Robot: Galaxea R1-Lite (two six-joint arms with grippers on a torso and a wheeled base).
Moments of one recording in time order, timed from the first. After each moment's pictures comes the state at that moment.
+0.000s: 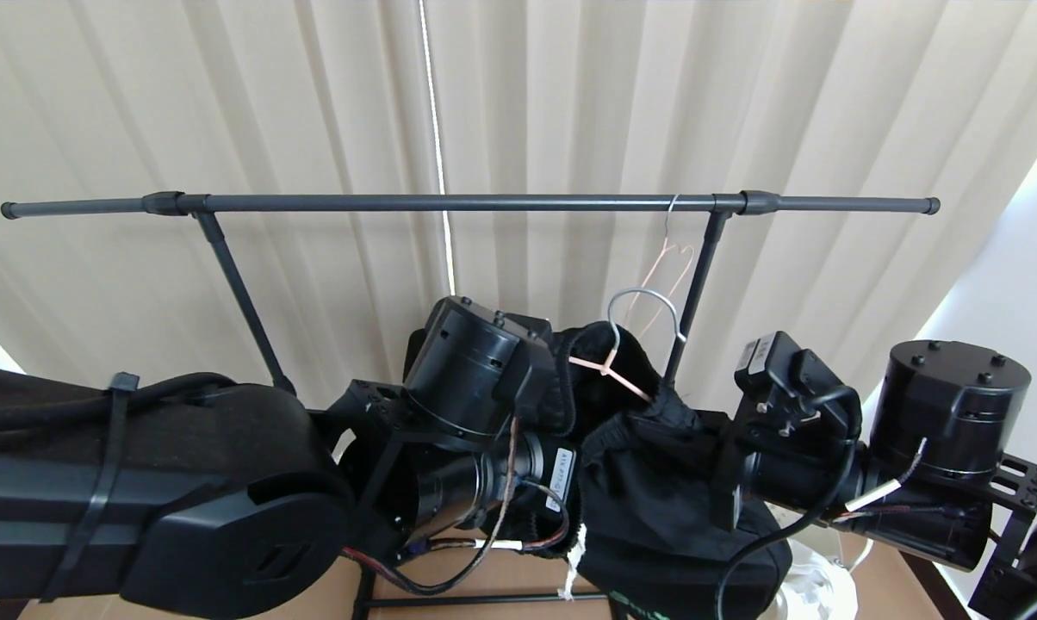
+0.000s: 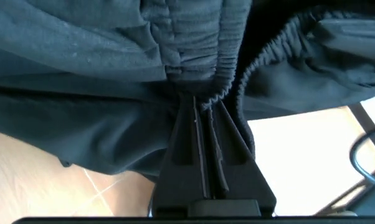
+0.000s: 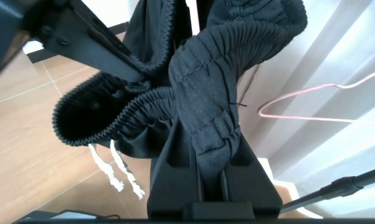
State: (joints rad) left arm -0.88 1.83 -1.08 -0.11 0.20 -0.26; right arm 0.55 1.69 -0.47 -0.99 0.33 -0.19
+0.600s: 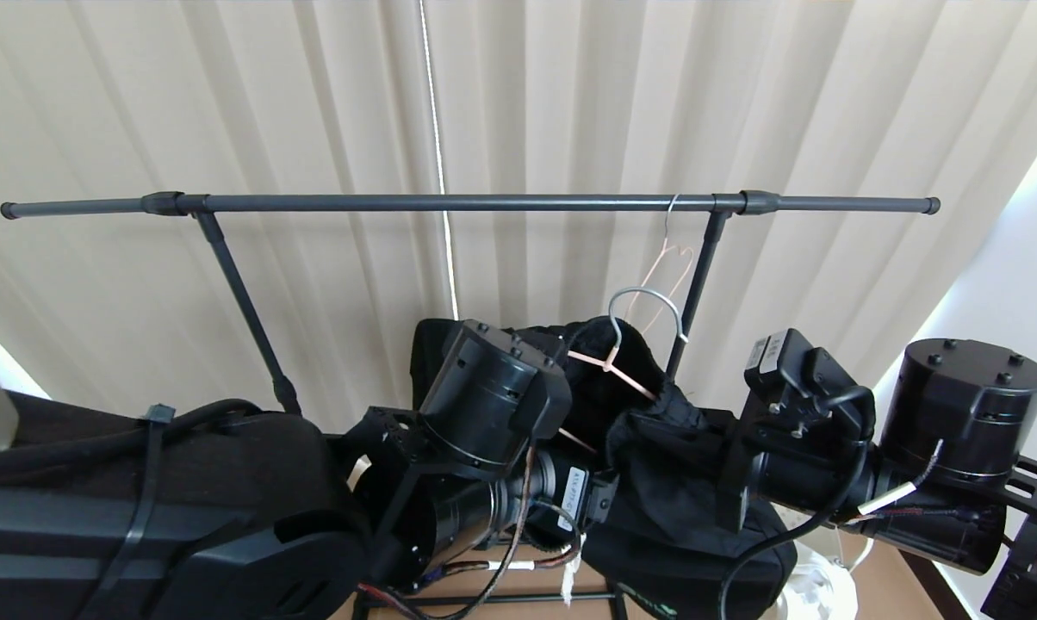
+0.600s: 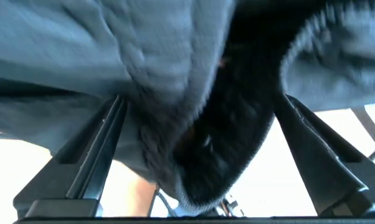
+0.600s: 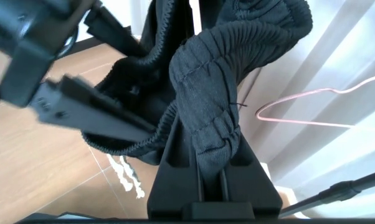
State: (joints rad) left arm -0.91 1.84 -1.03 -0.17 0.22 -0.26; right arm 0.56 1.67 -0.47 -0.99 0.34 -0.19
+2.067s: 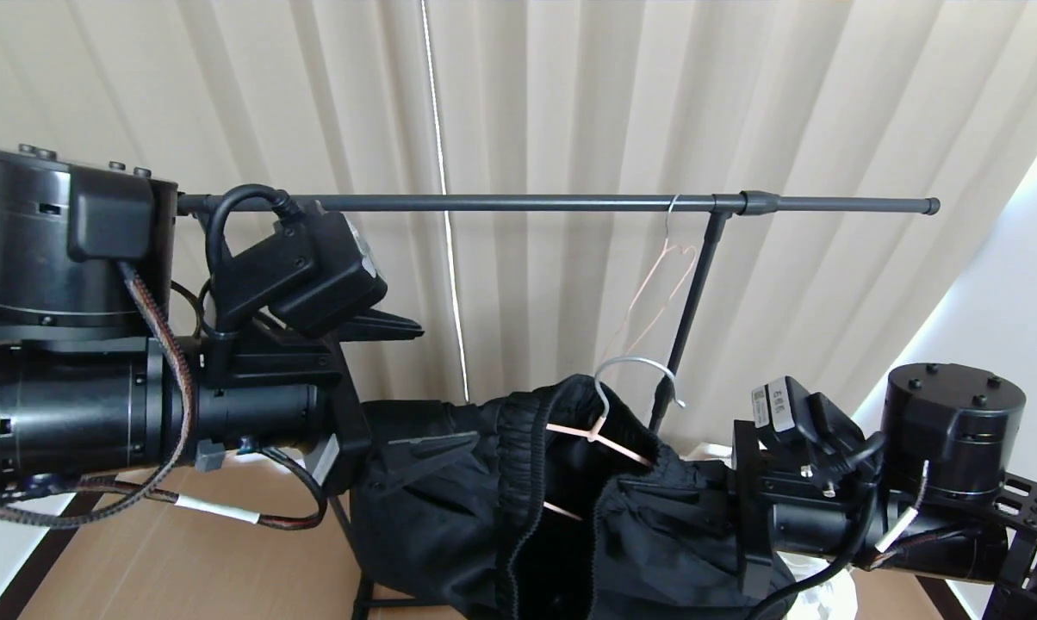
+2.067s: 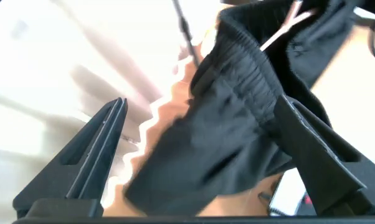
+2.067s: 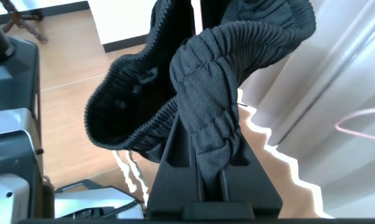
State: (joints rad) left arm -0.57 1.43 -0.95 -0.04 -0.31 0.52; right arm 0.53 1.69 -0.41 -0.99 0.63 -0.22
